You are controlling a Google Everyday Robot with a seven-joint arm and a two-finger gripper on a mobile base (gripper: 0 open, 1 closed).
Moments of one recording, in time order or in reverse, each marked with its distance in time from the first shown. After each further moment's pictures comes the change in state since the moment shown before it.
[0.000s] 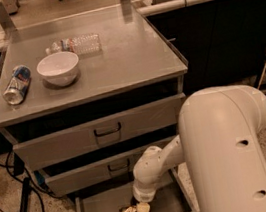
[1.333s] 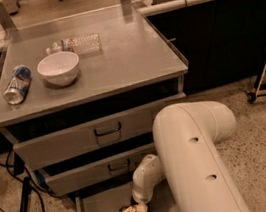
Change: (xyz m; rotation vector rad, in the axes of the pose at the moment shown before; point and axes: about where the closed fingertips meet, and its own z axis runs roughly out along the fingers) arm 0.012 -0.038 0.093 0.016 -0.007 -0.039
